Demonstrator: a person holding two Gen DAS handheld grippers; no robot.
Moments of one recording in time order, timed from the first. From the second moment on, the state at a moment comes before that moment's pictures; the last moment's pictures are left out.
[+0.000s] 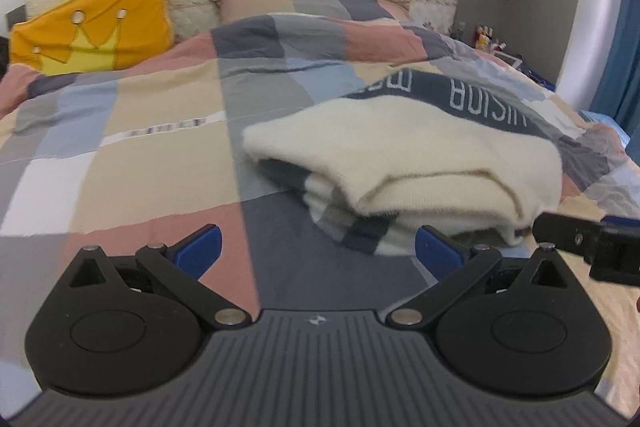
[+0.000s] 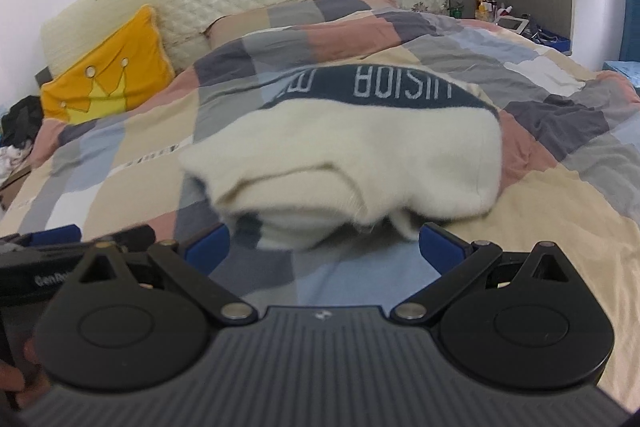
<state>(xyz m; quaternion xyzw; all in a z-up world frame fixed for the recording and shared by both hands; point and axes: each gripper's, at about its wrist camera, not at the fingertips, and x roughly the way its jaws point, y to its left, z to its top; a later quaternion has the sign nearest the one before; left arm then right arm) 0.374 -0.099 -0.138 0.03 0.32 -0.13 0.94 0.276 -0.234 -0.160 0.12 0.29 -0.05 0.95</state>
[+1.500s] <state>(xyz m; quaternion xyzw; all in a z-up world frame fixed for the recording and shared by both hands) 0.439 -0.122 -0.135 -0.07 0.19 -0.20 0.96 0.376 -0.257 -0.191 0.10 0.23 -0.14 0.96</state>
